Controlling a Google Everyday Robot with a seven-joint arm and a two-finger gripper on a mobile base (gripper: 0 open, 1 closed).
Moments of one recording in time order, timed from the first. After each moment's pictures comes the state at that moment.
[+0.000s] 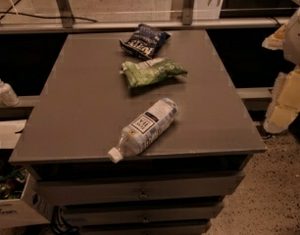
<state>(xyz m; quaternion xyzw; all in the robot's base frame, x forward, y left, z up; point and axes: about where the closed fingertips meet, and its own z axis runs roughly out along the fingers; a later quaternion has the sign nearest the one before) 0.438 -0.217 0.976 -0.60 0.78 -0.03 0.16</state>
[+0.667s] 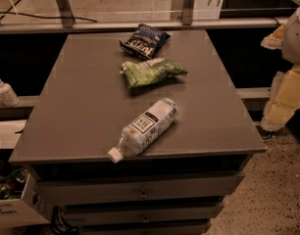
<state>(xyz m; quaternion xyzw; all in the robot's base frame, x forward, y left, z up) 0.444 -0.216 0.974 -0.60 0.78 -0.03 0.17</state>
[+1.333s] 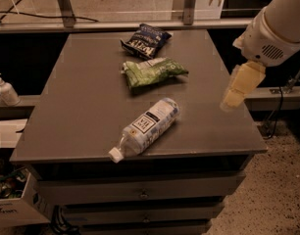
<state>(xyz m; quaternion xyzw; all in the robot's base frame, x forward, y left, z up) 0.520 -0.188 0.936 -0.57 0.79 0.00 0.21</state>
